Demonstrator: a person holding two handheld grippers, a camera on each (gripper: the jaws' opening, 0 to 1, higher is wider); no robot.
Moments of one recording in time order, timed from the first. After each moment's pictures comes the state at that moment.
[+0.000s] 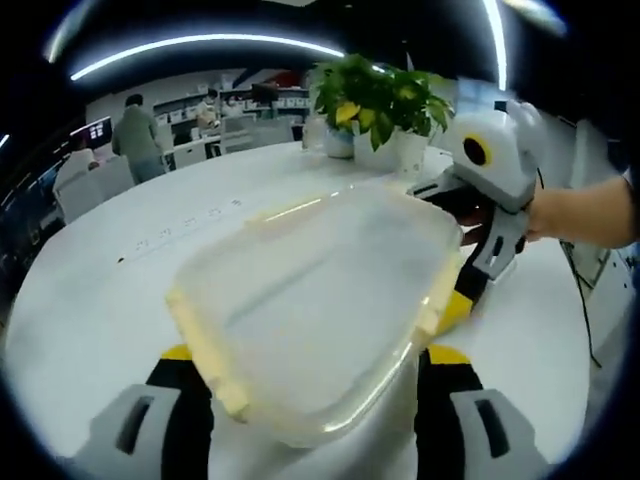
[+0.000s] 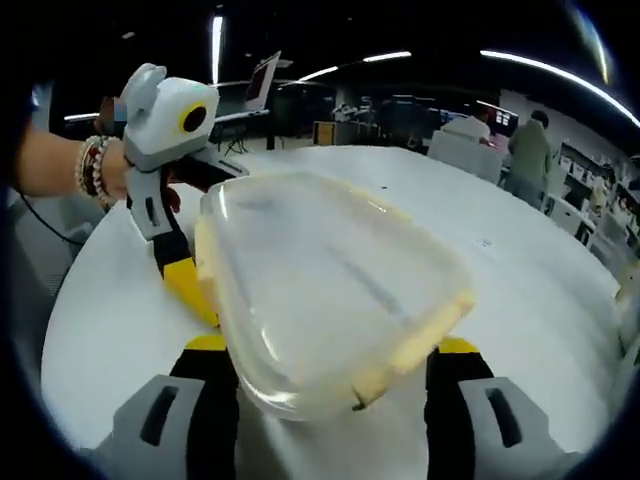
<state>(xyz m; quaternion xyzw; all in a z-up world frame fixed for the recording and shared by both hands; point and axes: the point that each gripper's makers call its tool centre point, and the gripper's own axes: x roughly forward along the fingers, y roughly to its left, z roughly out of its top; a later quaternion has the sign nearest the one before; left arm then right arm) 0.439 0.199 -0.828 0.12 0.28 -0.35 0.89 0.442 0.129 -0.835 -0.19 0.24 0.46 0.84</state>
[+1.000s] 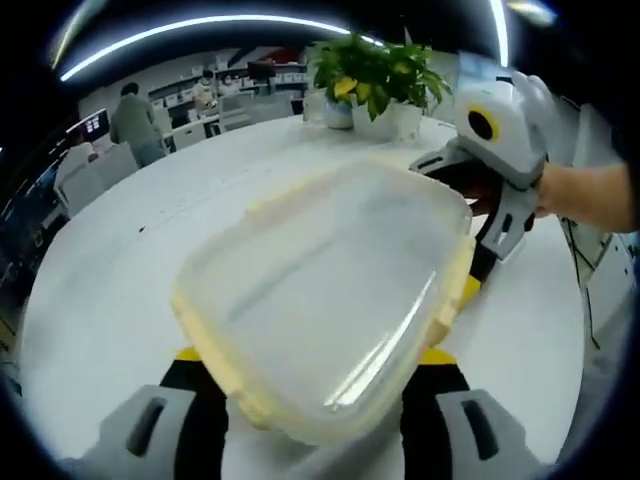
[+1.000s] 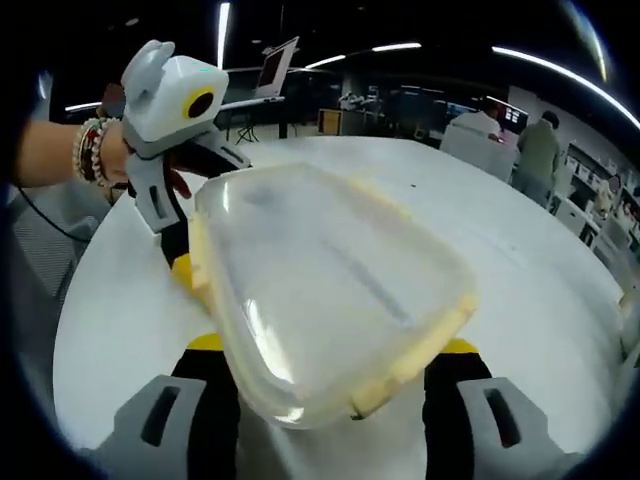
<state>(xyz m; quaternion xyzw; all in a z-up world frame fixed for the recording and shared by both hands) 0.397 0.254 -0.837 0.16 0.33 -0.34 0.87 0.399 0.174 -0.838 -0.18 0.26 0.46 0.83</state>
